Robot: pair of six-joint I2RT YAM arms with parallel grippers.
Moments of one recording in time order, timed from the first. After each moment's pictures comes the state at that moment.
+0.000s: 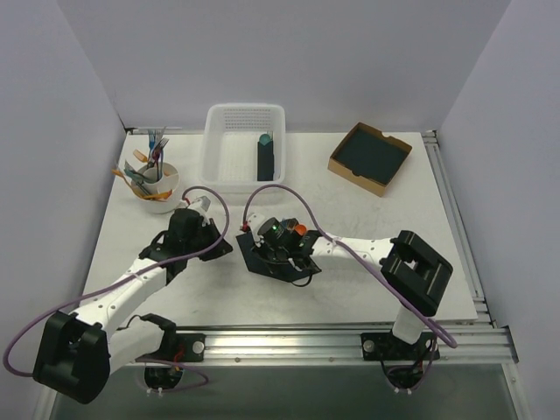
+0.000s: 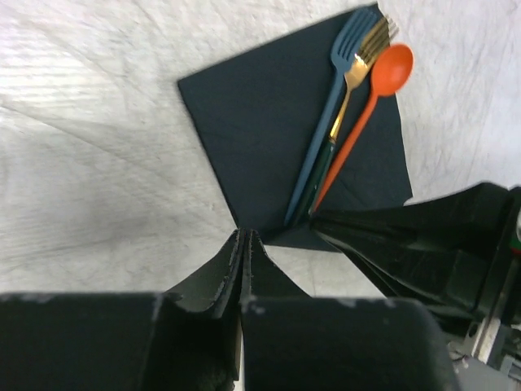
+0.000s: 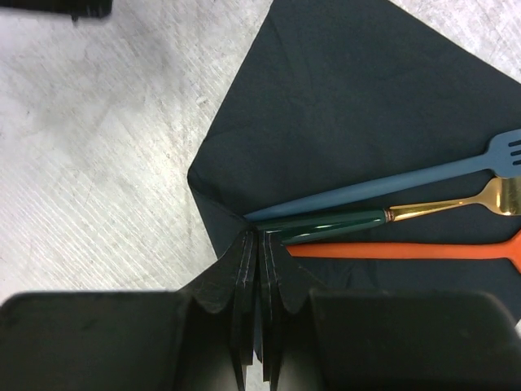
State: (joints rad) left arm -0.38 1.06 0.56 -0.21 0.19 -0.67; right arm 1.00 1.73 1.00 -0.15 0.02 0.13
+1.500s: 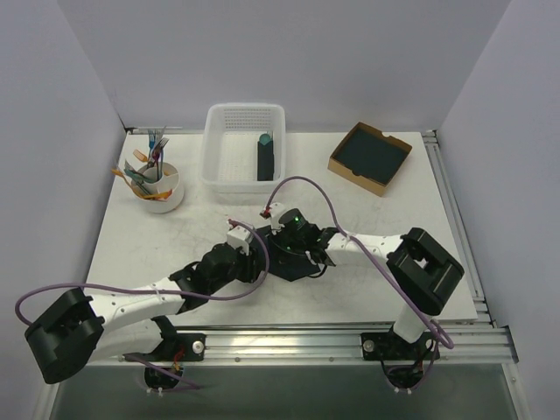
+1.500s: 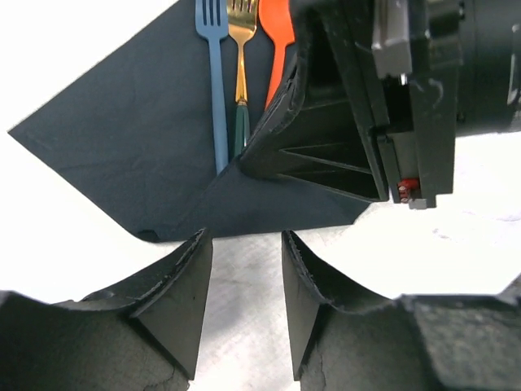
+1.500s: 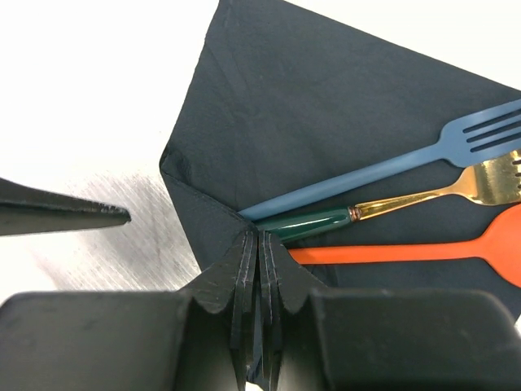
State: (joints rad) left arm -0.90 1.10 0.37 0.23 -0.18 -0.45; right arm 0.86 1.68 0.86 0.05 -0.11 0.22
